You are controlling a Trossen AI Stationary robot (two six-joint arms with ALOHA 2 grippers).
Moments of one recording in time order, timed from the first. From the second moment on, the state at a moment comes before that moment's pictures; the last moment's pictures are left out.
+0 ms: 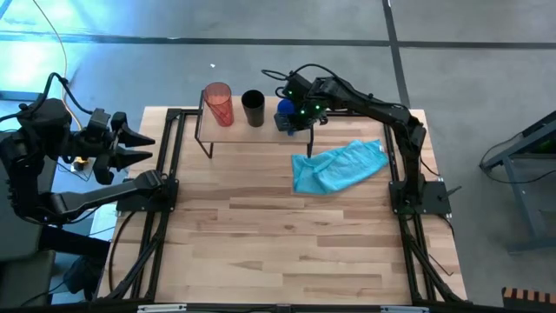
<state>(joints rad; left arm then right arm) 0.76 0.60 1.54 -1.26 0.53 -0.19 -0.43 1.98 2.05 -1.19 -0.18 0.78</state>
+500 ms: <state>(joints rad) 0.76 0.60 1.54 -1.26 0.52 -0.19 -0.45 1.97 2.14 -1.27 -0.20 0.76</state>
